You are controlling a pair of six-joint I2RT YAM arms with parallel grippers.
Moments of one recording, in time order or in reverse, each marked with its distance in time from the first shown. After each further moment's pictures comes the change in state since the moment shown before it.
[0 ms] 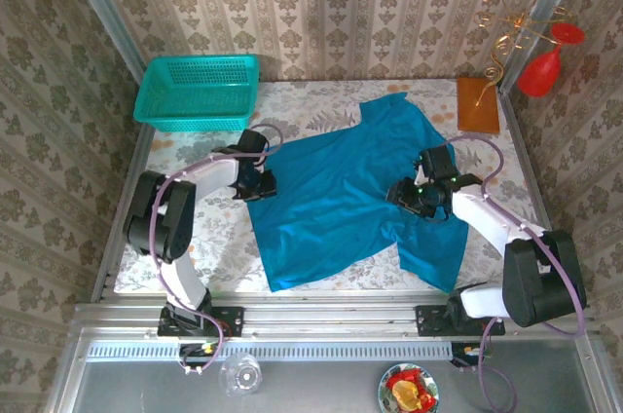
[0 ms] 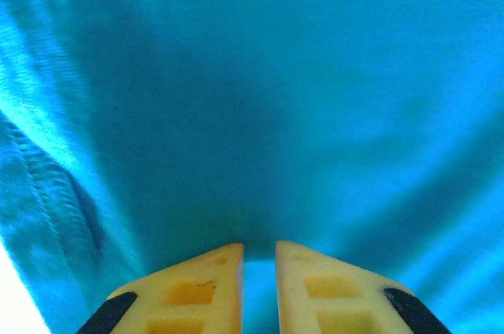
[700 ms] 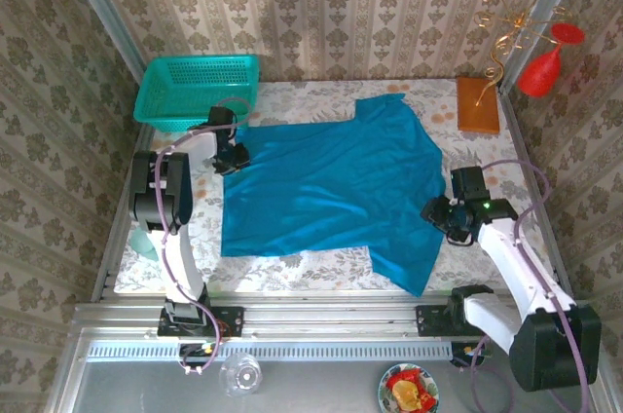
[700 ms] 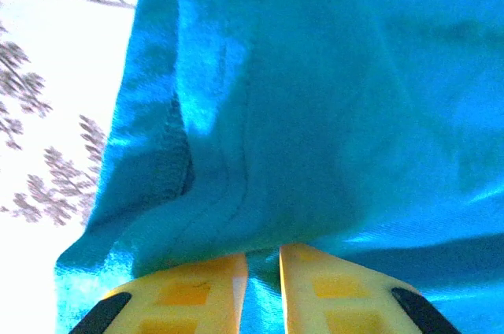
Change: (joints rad) left arm 0.239 0.214 0.272 0.014 -0.056 0.071; right arm -0.135 -0.370 -0.129 -0.307 0.195 0.105
